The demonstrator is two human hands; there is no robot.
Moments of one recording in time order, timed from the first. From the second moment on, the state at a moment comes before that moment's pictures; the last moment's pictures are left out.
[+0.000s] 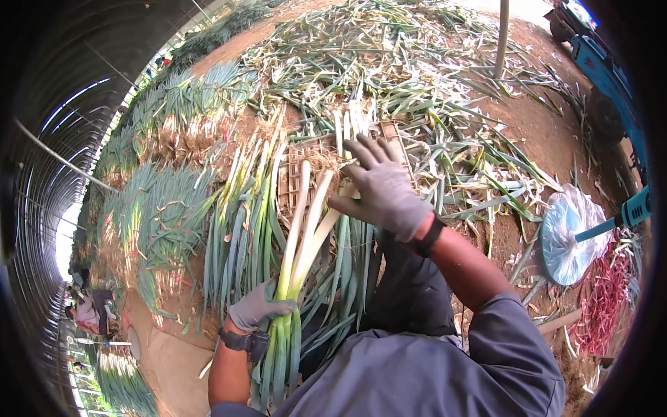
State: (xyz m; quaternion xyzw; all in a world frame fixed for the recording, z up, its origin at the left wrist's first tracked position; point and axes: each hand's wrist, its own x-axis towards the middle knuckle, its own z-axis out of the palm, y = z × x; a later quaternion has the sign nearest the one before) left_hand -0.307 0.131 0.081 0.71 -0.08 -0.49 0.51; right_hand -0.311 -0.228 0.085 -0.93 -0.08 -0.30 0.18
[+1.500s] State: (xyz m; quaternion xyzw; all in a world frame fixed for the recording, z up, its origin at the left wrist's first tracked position) left_hand -0.641 0.544 0.276 0.84 0.30 0.38 -0.26; right_hand -0.173 0.078 0.000 -0.63 -0.22 0.37 0.65
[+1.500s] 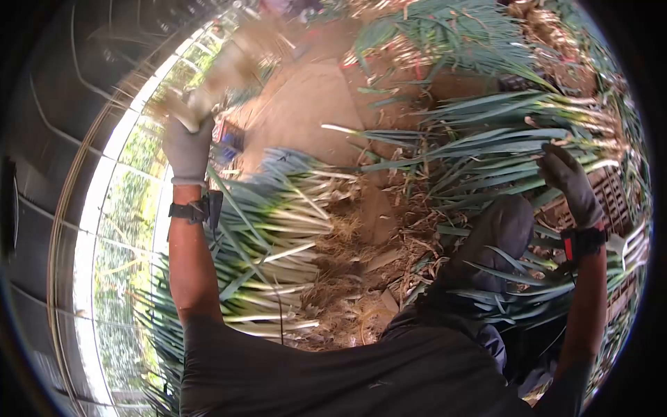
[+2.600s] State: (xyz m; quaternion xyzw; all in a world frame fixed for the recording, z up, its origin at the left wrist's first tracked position) left_hand -0.995 0.603 -0.109 0.78 0.54 -0.27 -0.17; right_hand -0.146 -0.220 -0.034 -0.74 -0.16 0.23 0.61
